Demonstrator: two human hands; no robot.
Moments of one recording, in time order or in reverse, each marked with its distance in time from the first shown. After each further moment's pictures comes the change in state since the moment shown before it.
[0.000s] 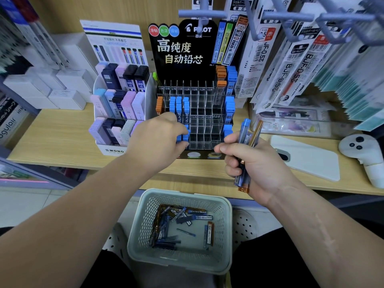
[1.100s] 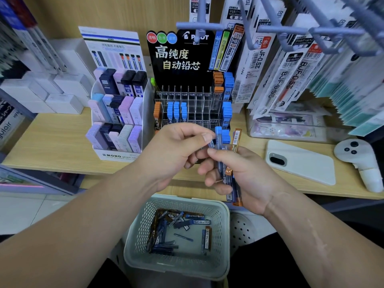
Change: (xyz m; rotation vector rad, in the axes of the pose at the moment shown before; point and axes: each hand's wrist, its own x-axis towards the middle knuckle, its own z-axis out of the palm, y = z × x) left_hand 0.000 0.049 -0.019 -1.337 -0.243 -0.515; right_hand -0.005 0.000 0.007 -0.120 -0.264 0.130
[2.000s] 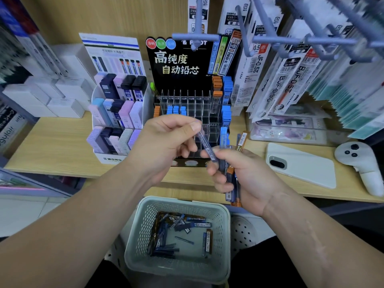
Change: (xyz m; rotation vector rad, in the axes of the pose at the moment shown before) left_hand 0.009 0.009 -0.008 -0.193 0.160 0.104; right_hand 0.009 0.001 -0.007 0.139 0.032 0.018
